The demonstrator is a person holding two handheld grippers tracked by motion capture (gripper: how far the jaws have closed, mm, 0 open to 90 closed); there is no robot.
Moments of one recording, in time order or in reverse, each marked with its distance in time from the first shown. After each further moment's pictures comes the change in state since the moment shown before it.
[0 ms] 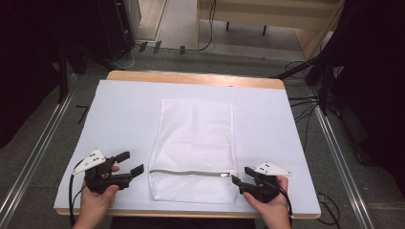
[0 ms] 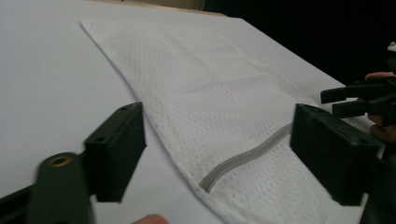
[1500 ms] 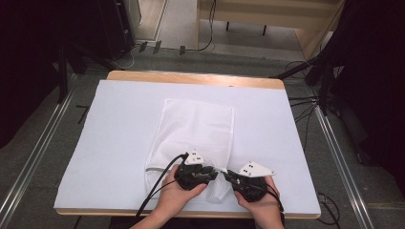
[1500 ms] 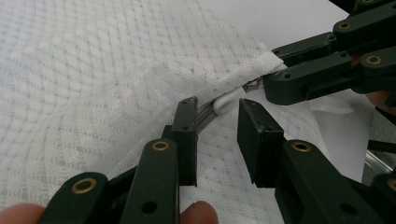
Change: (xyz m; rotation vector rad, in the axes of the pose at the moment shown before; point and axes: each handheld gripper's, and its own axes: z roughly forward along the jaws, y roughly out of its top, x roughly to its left) left arm -0.122 -0.001 0.168 0.354 -0.162 0.142; right arm 0.036 0.017 0.007 0.010 0.039 -0.179
